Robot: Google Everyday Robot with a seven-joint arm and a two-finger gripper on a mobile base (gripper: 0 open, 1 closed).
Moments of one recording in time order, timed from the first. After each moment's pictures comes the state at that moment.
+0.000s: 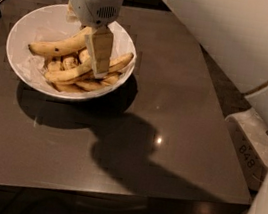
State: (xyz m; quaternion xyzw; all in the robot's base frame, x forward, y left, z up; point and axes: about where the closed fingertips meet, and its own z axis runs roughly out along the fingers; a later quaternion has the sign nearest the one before) arm 0.557 0.110 0.963 -0.88 0.44 -0.04 0.17
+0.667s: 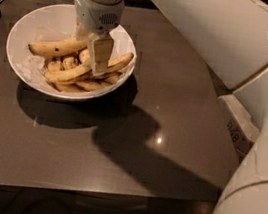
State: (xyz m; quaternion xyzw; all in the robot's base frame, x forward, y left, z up) arm 0.571 0.107 0.939 -0.88 0.46 -0.03 0.14
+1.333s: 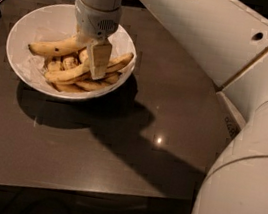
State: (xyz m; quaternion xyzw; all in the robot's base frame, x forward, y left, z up) arm 0.579 0.109 0.919 -0.88 0.46 -0.02 0.12
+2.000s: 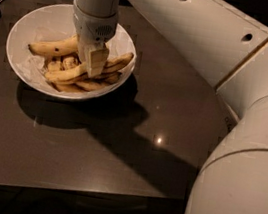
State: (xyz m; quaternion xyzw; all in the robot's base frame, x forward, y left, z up) arm 0.580 0.112 0.904 -0.89 0.45 -0.02 0.11
